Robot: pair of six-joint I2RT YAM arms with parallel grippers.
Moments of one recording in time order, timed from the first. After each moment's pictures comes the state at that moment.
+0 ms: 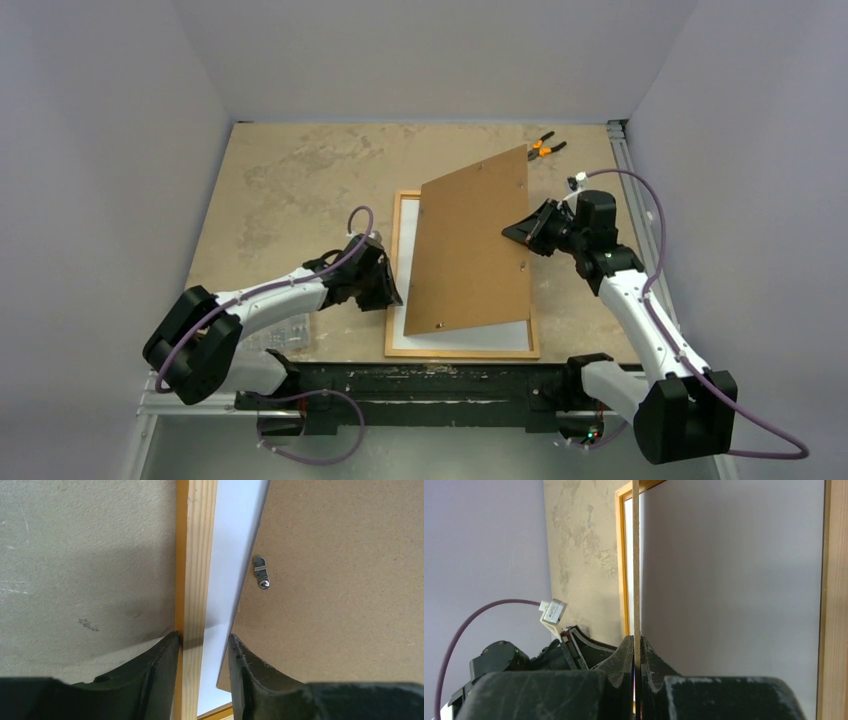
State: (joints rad) left arm -0.69 1.34 0.64 -0.31 0.08 -0.87; right arm 0.13 1.05 0.76 -0.27 -0.46 0.81
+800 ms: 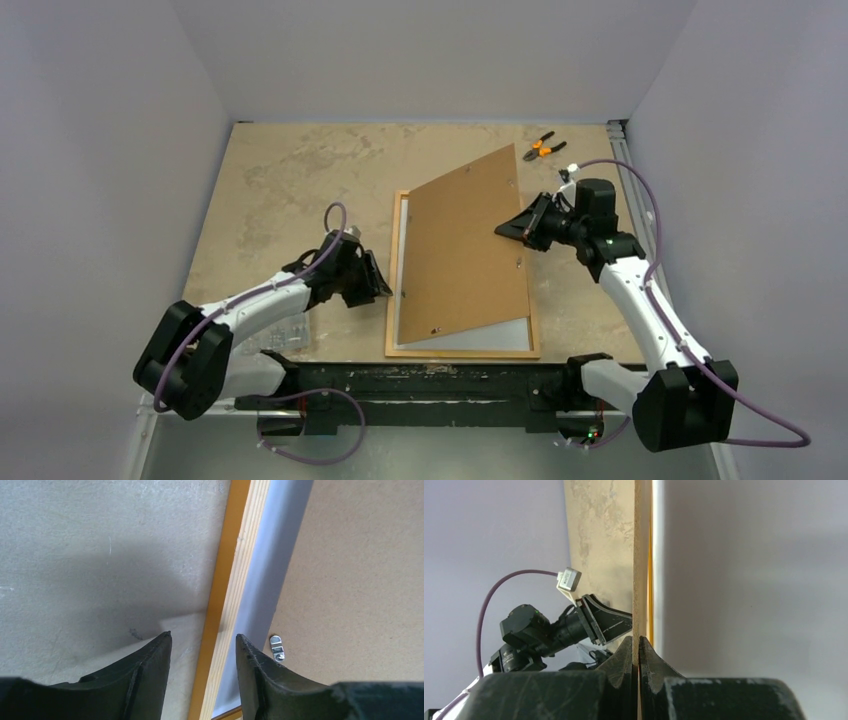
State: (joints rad) left arm -0.54 1.26 0.56 -0.25 0.16 -0.87; right arm 0.13 1.09 0.86 -0.36 -0.60 0.84
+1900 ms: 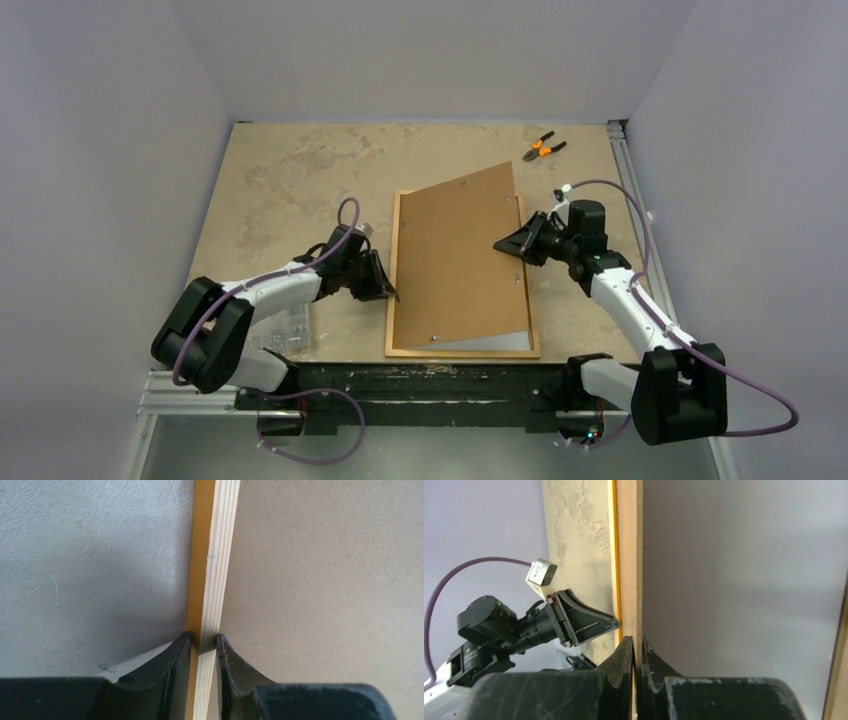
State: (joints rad) left arm -0.52 1.41 0.60 -0.15 0.26 -0.80; right arm 0.12 1.13 0.66 -0.15 -0.59 0.78
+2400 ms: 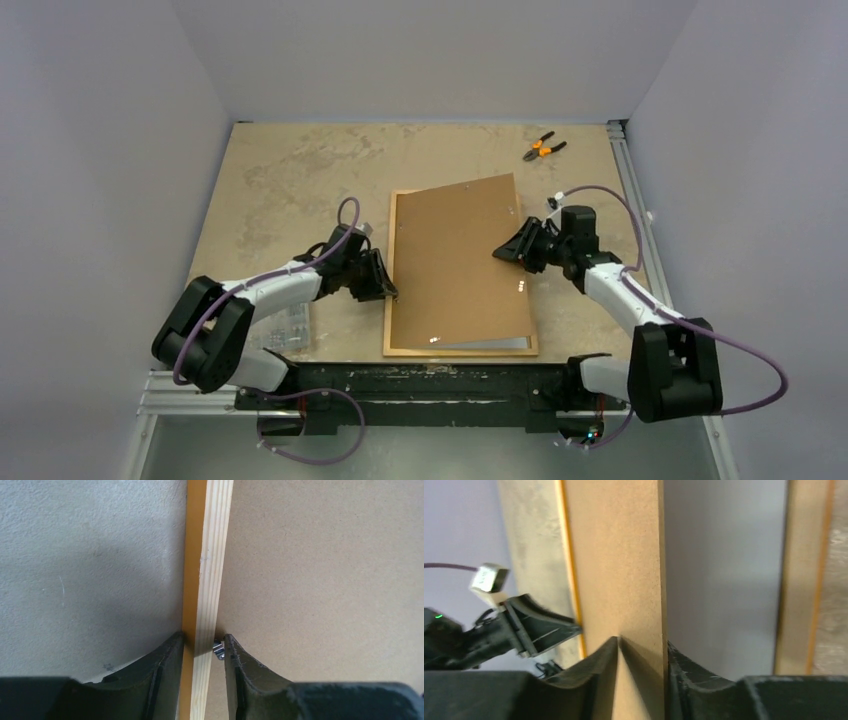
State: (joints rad) left arm -0.52 1.41 0.60 -0.16 0.25 -0.80; right arm 0.12 1.21 0.60 -0.09 -0.56 0.73
